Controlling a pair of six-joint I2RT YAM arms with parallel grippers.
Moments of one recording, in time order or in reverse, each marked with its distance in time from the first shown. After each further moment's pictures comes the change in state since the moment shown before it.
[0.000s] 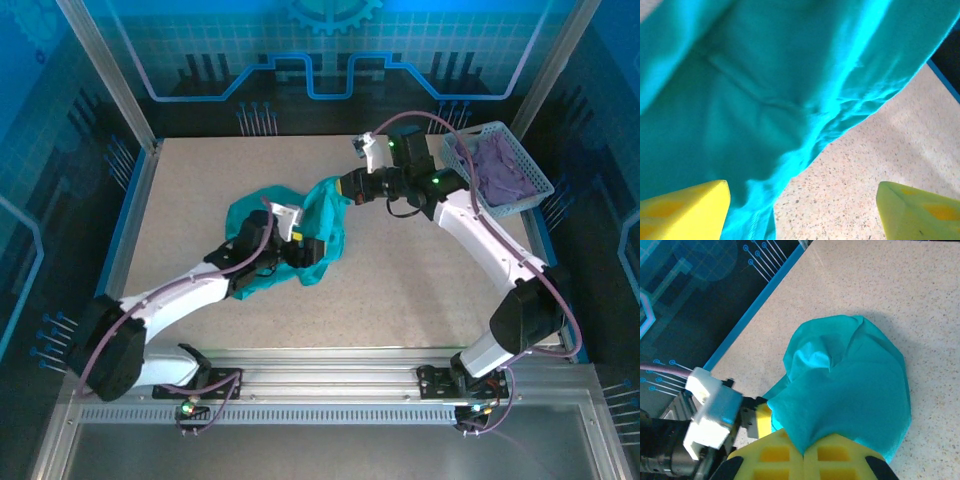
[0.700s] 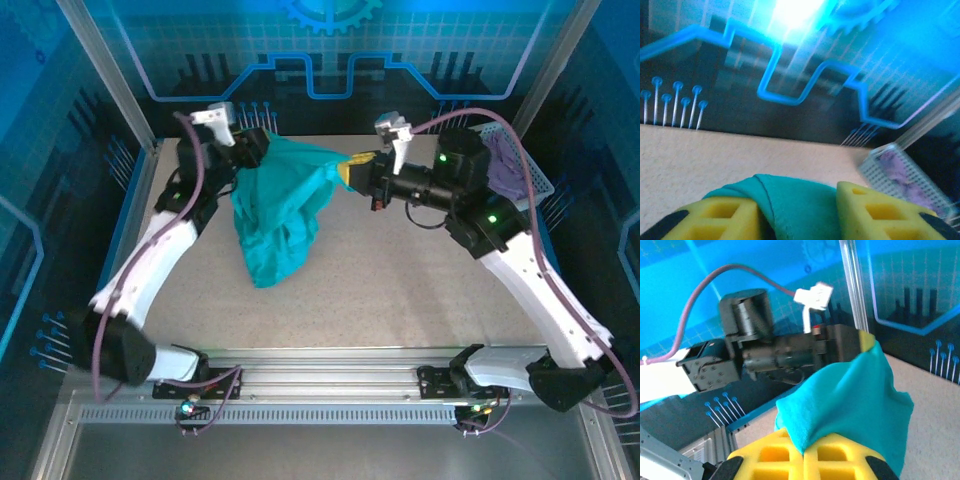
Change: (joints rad) left arm 0.351 0.111 0.568 -0.148 -0.108 -0.094; right arm 0.119 -0.300 0.035 0.124 0.025 -0.001
